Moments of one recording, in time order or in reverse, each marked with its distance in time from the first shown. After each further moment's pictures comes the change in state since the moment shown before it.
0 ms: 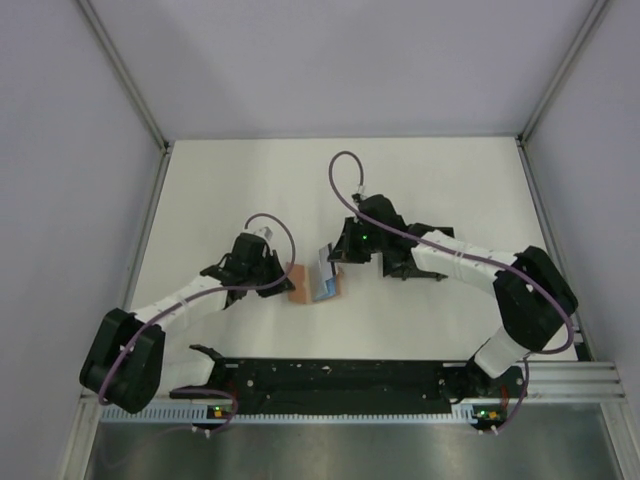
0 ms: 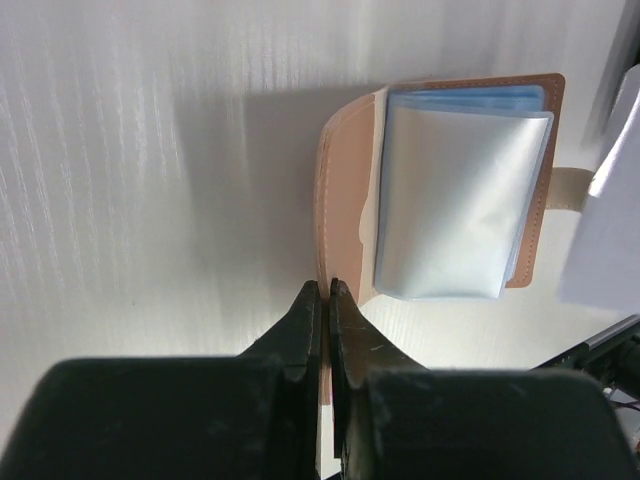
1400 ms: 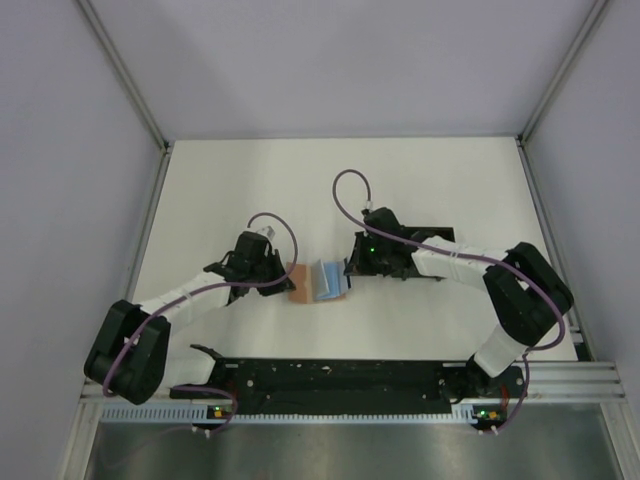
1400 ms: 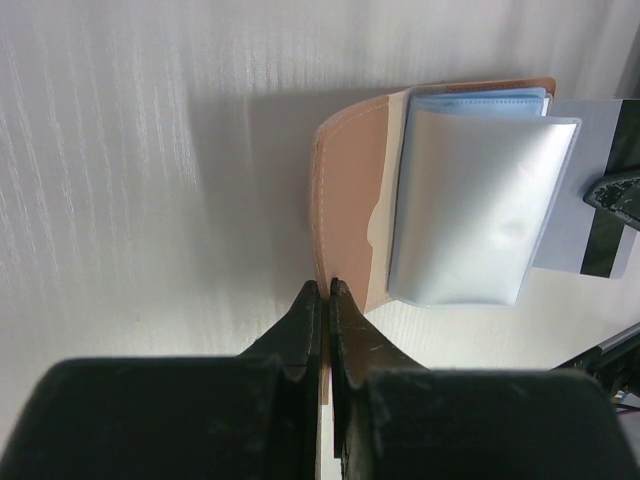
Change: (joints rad) left arm 0.000 0.056 0.020 0.008 -0.002 0.023; right arm -0.056 0.006 -0.113 -0.014 0.045 -0.055
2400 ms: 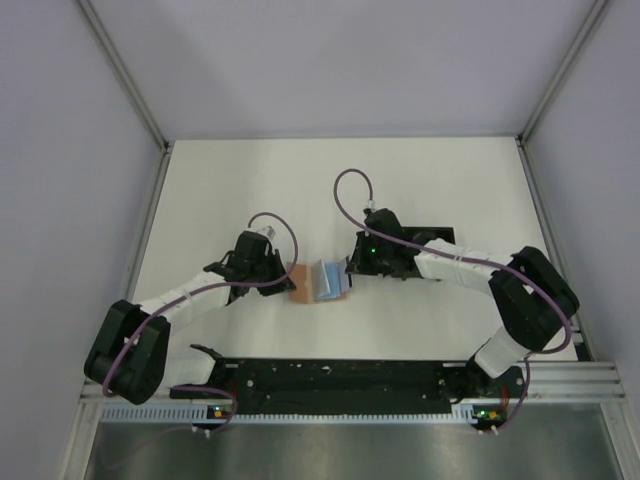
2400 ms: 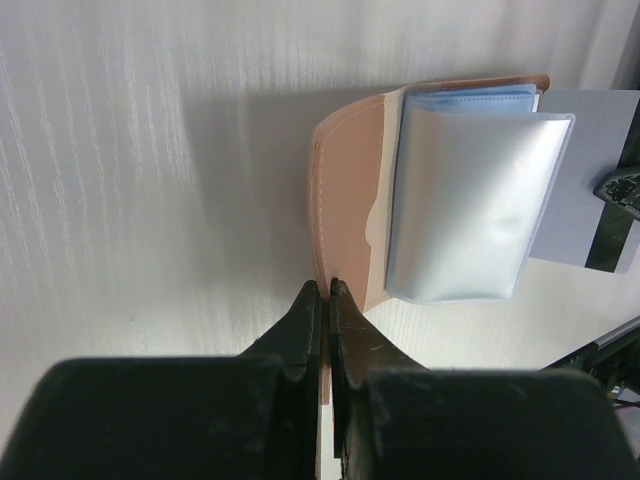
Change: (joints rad) left arm 0.000 0.001 0.002 0.000 0.010 0.000; right arm 0.015 -0.039 -0.019 0.007 0.065 -0.004
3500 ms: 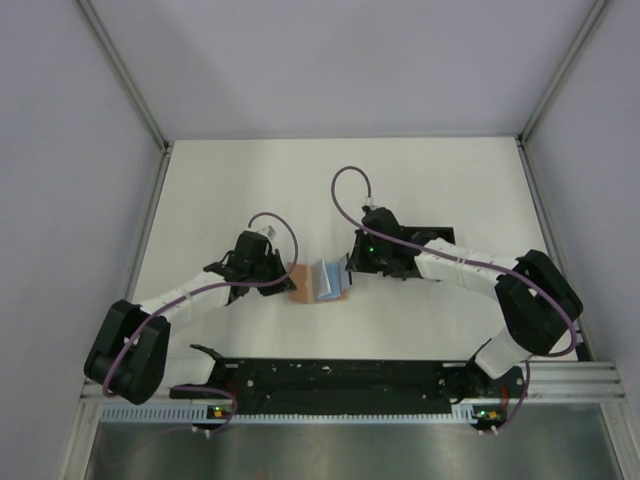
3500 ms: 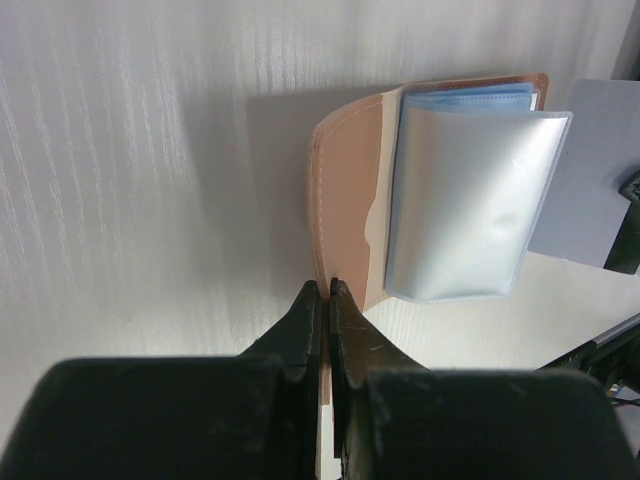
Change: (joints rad) left arm 0.000 0.000 0.000 0.002 0.005 0.000; right arm 0.028 -0.017 0.029 -0.046 0.064 -0.016
